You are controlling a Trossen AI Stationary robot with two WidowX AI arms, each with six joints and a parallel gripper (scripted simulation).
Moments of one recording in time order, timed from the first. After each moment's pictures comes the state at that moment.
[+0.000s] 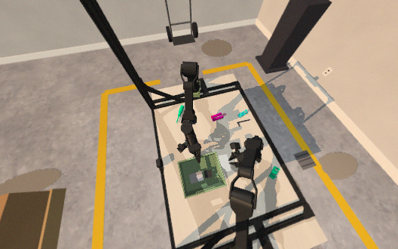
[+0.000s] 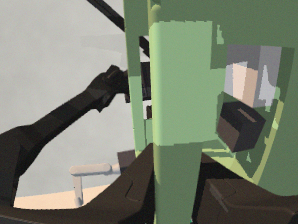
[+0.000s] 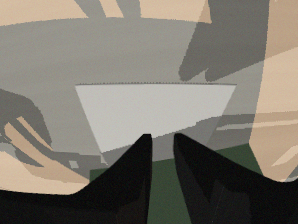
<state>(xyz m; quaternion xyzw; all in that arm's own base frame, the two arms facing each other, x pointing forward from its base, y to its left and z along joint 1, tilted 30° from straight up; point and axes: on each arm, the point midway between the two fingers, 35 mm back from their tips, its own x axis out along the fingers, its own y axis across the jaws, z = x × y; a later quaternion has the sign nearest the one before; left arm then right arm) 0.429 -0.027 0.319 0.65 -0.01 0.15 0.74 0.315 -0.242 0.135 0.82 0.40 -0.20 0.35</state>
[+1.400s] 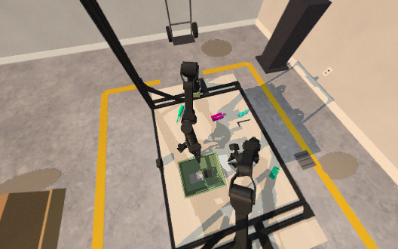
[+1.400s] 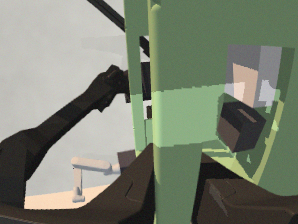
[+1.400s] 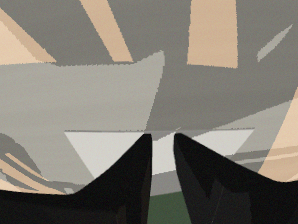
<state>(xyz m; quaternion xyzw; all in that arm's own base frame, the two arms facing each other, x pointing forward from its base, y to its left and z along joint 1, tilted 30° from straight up) 0.429 -0.027 0.319 0.65 -0.01 0.15 0.74 0.331 -0.243 0.105 0.82 0.40 -0.20 0.35</state>
